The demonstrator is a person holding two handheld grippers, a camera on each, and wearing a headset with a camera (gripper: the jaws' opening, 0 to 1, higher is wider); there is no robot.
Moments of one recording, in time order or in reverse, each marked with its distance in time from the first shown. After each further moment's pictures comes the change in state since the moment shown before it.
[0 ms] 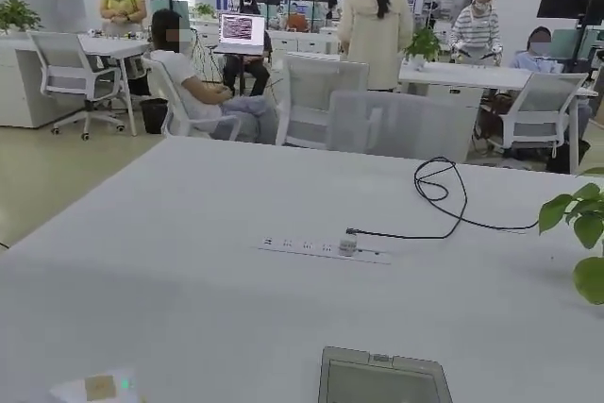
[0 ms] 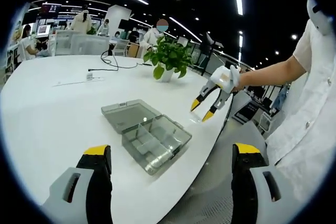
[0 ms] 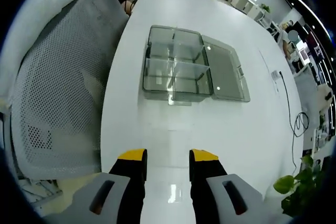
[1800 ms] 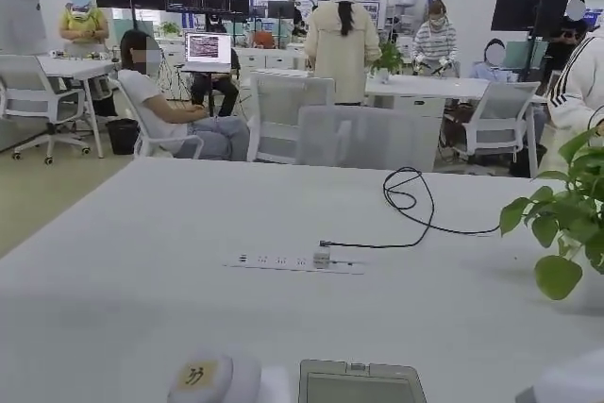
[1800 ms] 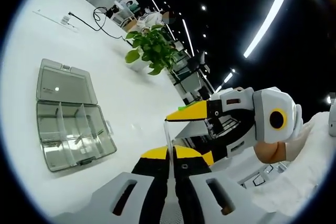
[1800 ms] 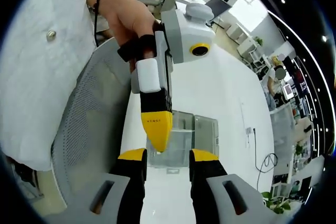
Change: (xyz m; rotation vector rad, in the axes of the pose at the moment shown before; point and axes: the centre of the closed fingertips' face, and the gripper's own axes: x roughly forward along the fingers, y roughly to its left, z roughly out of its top) left arm 0.082 -0.100 0.025 -0.523 0.035 -0.290; right arm -0.074 0.029 0.151 -0.134 -0.124 -0.159
